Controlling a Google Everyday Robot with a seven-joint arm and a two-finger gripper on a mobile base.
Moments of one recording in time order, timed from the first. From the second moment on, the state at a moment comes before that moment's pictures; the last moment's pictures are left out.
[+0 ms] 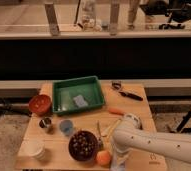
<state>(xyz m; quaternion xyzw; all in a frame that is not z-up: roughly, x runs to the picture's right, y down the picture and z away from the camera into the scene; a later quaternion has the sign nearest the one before) 0.117 0.328 0.747 -0.35 -0.08 -0.15 0.92</state>
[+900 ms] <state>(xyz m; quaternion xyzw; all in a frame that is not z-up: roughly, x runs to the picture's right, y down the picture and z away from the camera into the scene) 0.121 0.291 0.707 -0.33 -0.07 -0.15 0.93</state>
